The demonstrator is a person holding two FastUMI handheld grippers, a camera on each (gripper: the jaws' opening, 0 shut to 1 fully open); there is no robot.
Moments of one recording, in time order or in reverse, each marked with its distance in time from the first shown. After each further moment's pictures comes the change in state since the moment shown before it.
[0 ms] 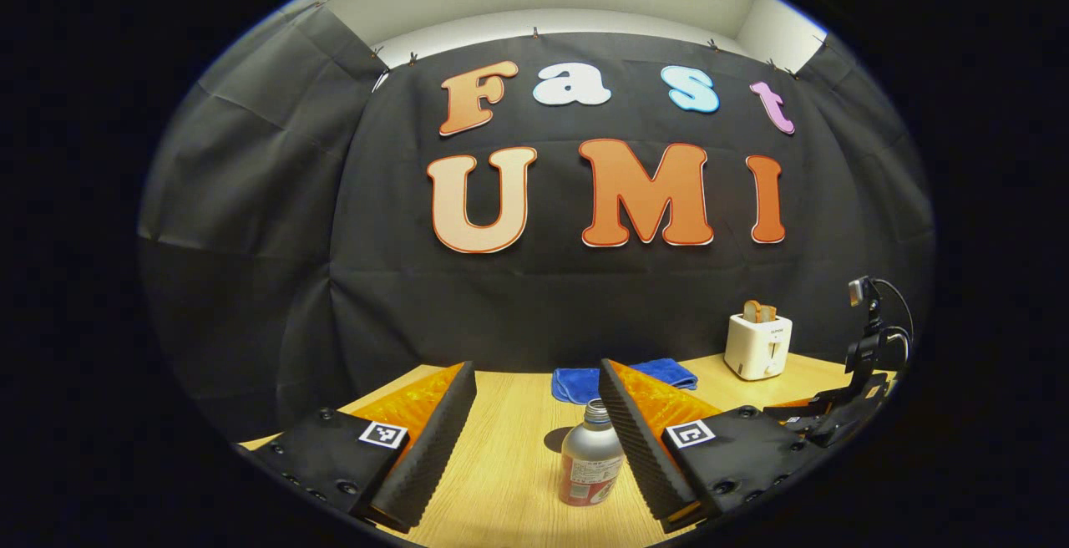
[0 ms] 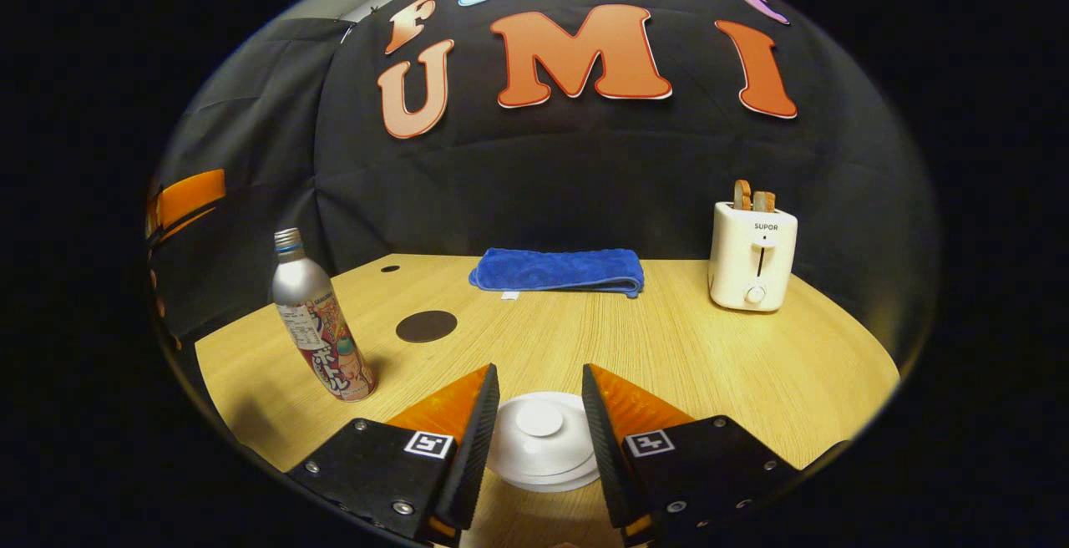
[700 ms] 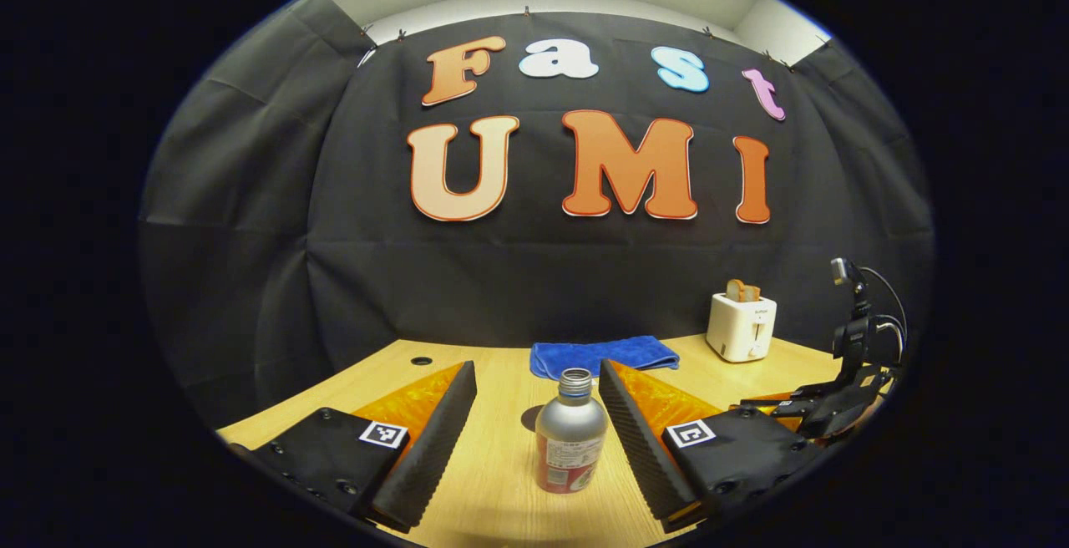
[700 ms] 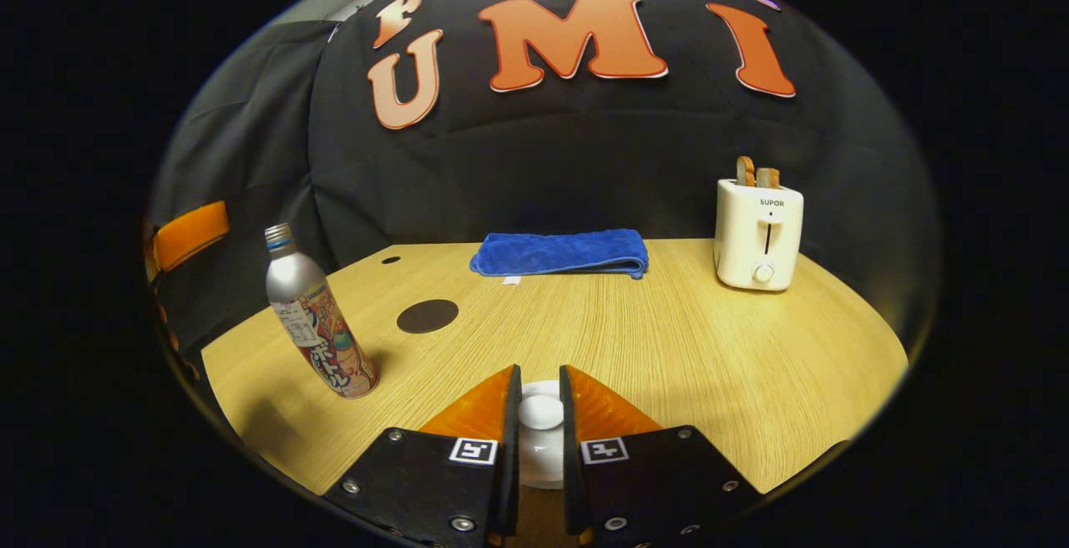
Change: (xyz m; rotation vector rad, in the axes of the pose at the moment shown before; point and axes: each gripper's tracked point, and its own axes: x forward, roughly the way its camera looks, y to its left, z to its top) left arm 0.006 -0.027 -0.037 -0.025 0.090 -0.078; right arm 0.004 0.002 -0.008 0.060 0.057 0.011
